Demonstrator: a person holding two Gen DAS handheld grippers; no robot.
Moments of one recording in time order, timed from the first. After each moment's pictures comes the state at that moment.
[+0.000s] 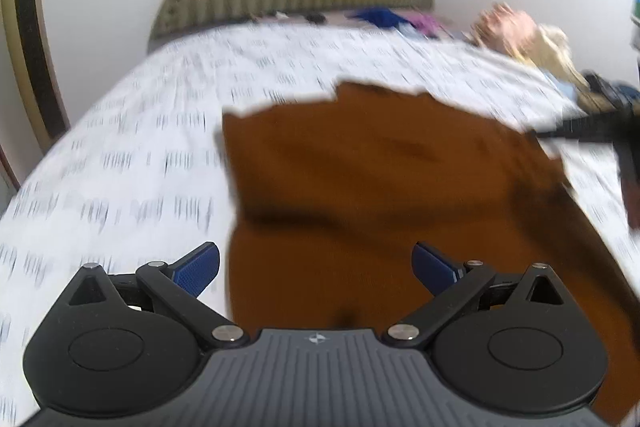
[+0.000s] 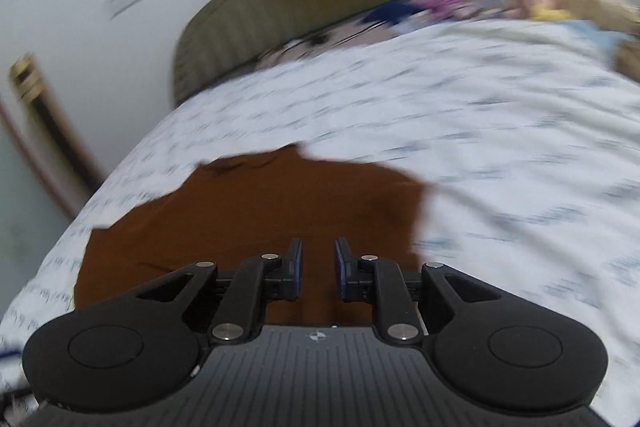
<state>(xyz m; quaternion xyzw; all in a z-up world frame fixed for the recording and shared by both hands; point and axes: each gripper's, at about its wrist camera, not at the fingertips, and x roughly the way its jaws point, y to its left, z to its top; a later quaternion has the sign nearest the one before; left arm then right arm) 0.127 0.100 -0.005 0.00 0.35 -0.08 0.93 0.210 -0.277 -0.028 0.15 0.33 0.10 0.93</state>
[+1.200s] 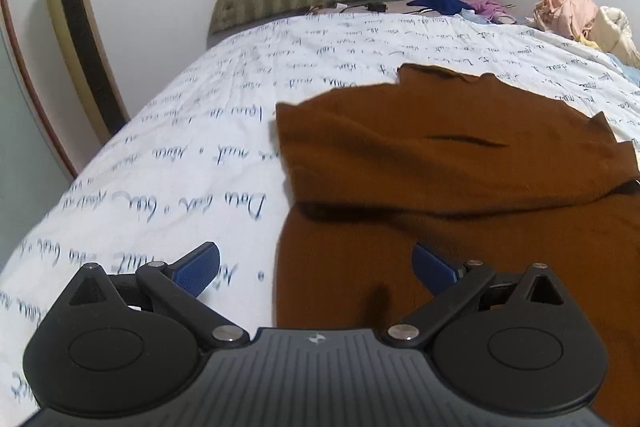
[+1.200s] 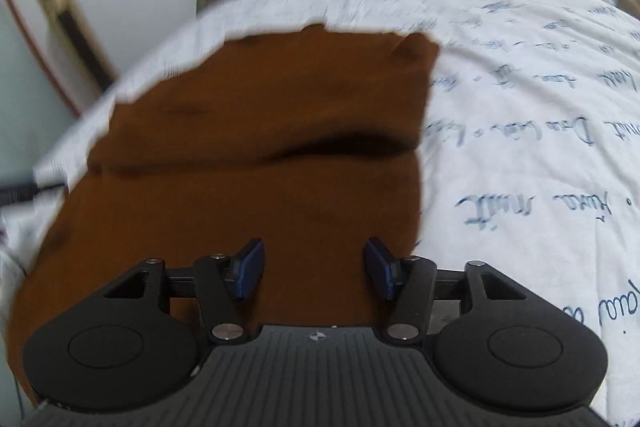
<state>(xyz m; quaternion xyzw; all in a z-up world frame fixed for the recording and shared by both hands) 0.119 0.091 -0.019 0.05 0.37 0.02 0.93 0.111 -0.284 -0.077 0.13 0.40 0.13 0.90</state>
